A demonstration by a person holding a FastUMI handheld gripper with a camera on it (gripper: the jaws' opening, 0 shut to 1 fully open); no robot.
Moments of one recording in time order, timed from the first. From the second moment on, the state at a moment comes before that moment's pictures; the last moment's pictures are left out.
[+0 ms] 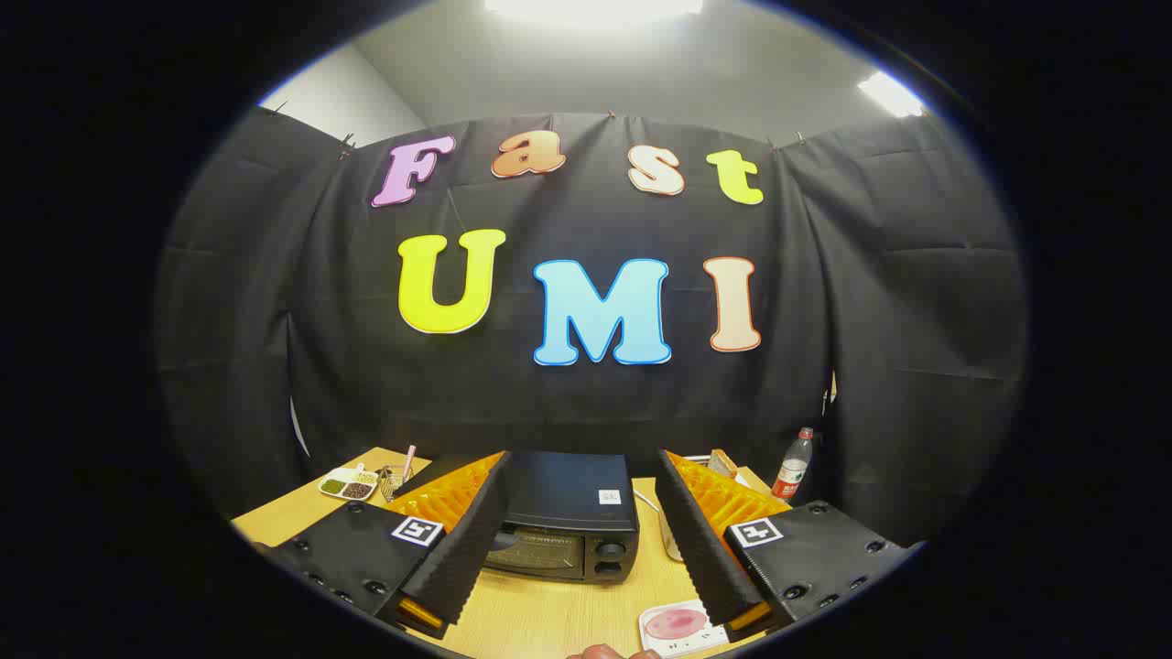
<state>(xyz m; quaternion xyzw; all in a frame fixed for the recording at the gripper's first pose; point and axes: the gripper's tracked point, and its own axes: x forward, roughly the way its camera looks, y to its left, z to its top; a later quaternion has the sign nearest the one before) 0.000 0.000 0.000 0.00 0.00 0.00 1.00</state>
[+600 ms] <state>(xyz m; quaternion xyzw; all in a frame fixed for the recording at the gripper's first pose) -0.001 0.001 -0.004 0.00 0.01 0.00 1.00</state>
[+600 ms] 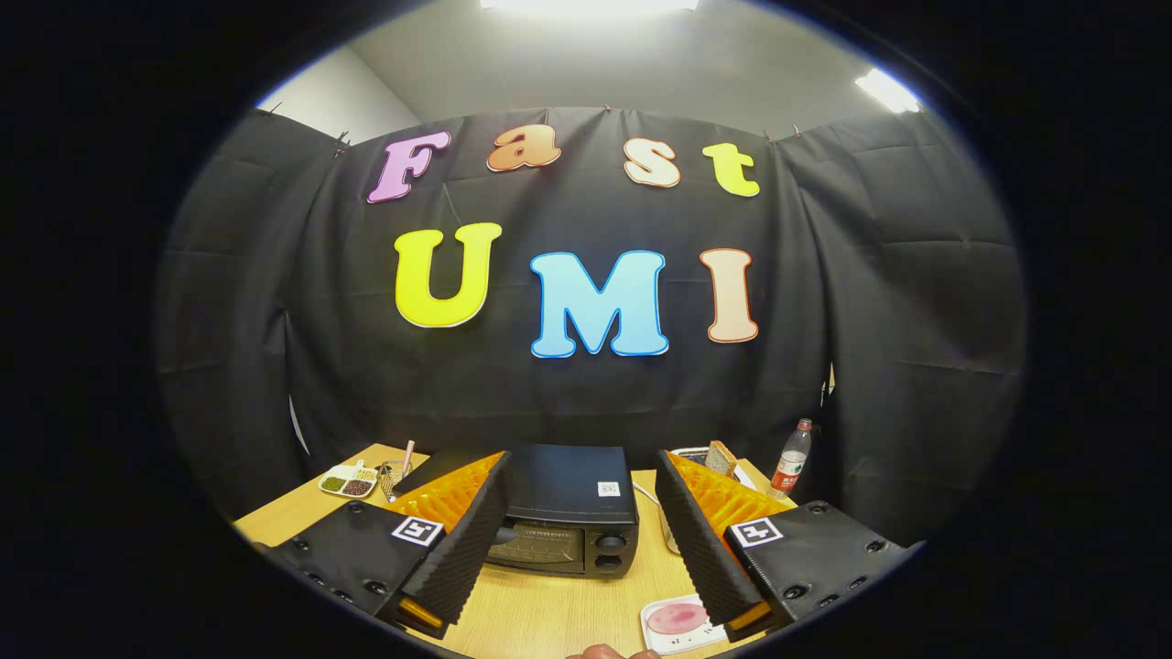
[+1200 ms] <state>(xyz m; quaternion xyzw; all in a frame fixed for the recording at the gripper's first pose) 0.002 0.034 -0.015 0.00 0.03 0.01 1.00</state>
